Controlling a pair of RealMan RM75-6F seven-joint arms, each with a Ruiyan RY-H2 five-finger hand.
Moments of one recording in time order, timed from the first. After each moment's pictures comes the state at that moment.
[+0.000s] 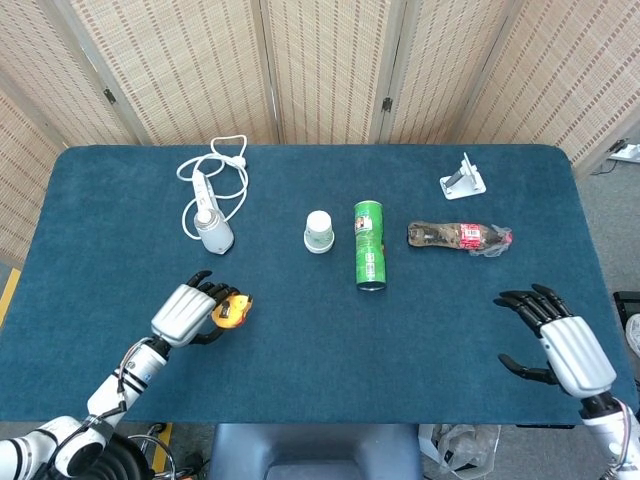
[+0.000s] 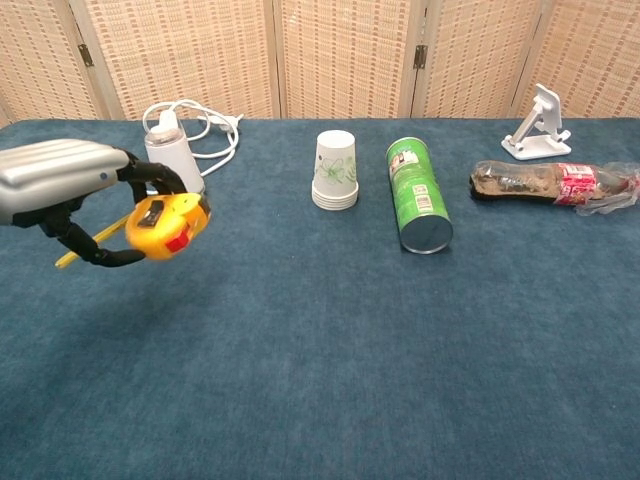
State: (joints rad) left arm -0.63 -1.35 -0.07 -1.61 1.43 1.04 0.26; right arm 0.16 -0.93 0.02 -1.81 -1.70 1.41 0.19
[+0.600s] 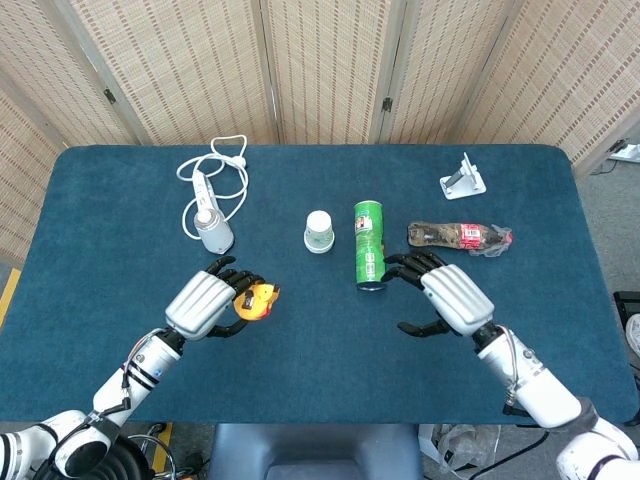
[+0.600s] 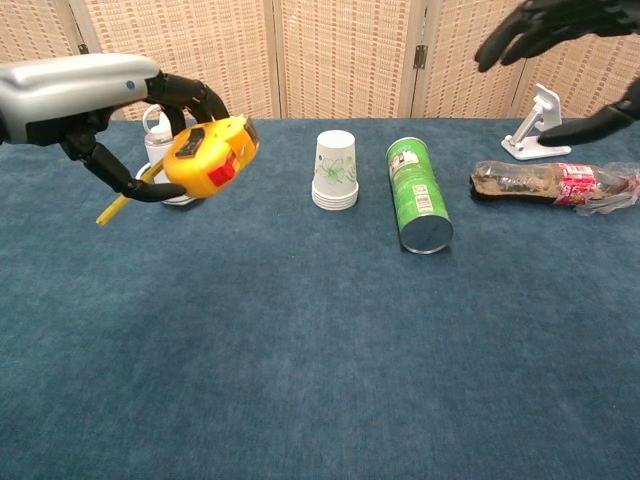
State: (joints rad) left arm -0.69 -1.24 -0.16 -1.86 1.35 1.02 0.34; right arm 0.56 -0.97 0.22 -2.02 -1.39 0.95 0.11
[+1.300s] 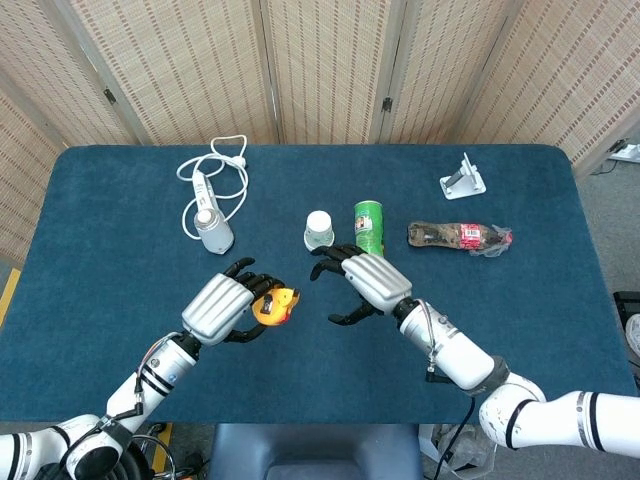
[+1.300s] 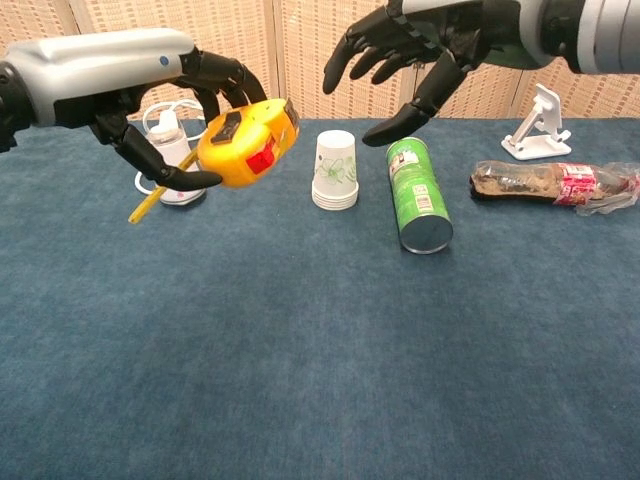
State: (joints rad) left arm -0.73 -1.26 -0.18 -1.95 1.29 1.03 0.41; right arm 0.86 -1.15 0.31 -1.98 -0.97 0.77 -0.05
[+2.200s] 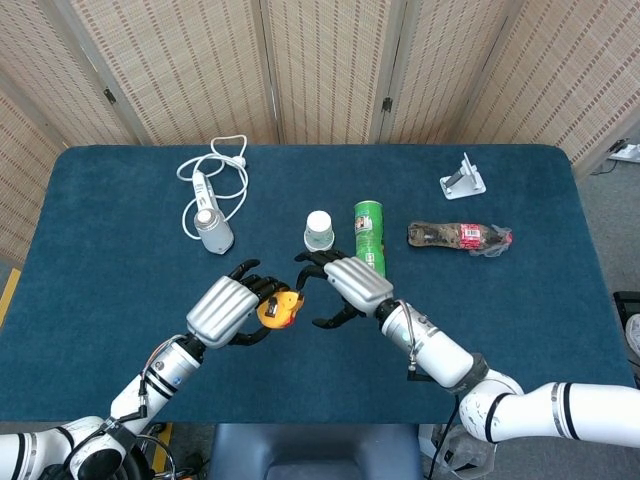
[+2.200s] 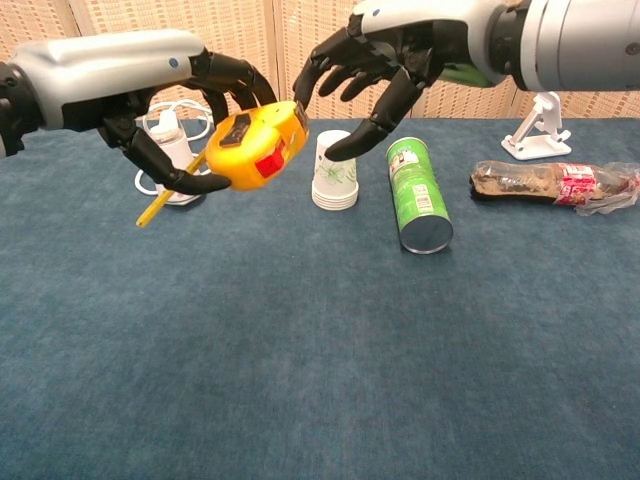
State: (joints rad) left arm -0.75 -1.27 -0.17 -1.96 1.28 1.05 0.43; right arm 0.95 -1.21 0.29 -1.95 -0.90 0.78 -0.06
